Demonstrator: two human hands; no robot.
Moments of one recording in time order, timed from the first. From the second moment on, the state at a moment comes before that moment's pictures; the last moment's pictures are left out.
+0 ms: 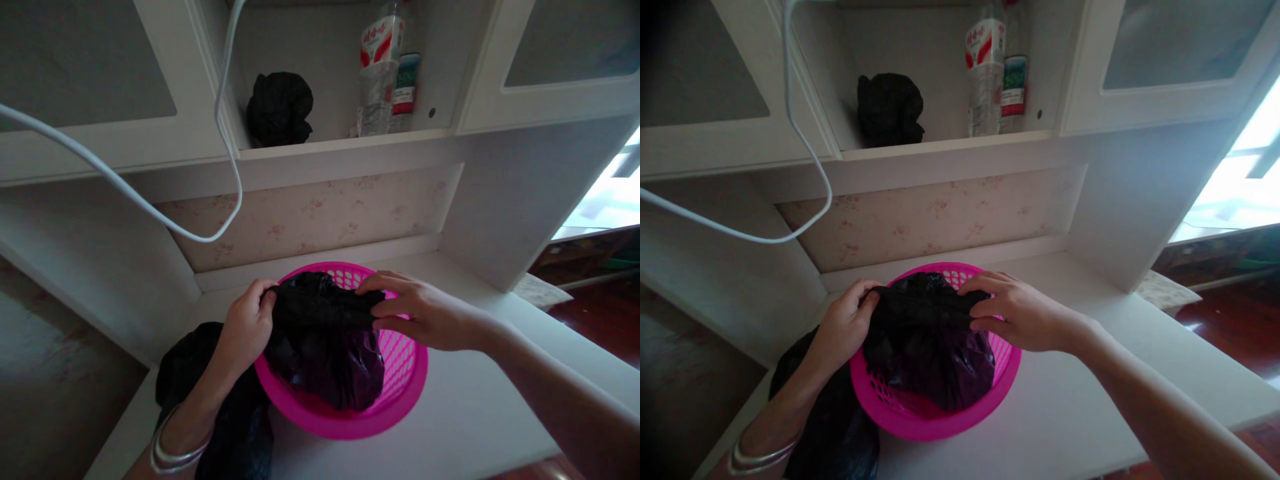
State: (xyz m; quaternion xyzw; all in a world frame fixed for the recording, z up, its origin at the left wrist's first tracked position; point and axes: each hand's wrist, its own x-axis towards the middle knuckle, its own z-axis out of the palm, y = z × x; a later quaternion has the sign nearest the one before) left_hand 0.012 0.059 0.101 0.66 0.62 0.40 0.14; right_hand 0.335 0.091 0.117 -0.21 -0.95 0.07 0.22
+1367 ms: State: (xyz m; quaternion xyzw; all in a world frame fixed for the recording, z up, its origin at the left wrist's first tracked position) left_hand 0.014 -0.031 0.141 0.82 0.42 0.36 -0.15; right_hand 0.367 0.070 0.124 -0.27 -0.62 0.13 0.73
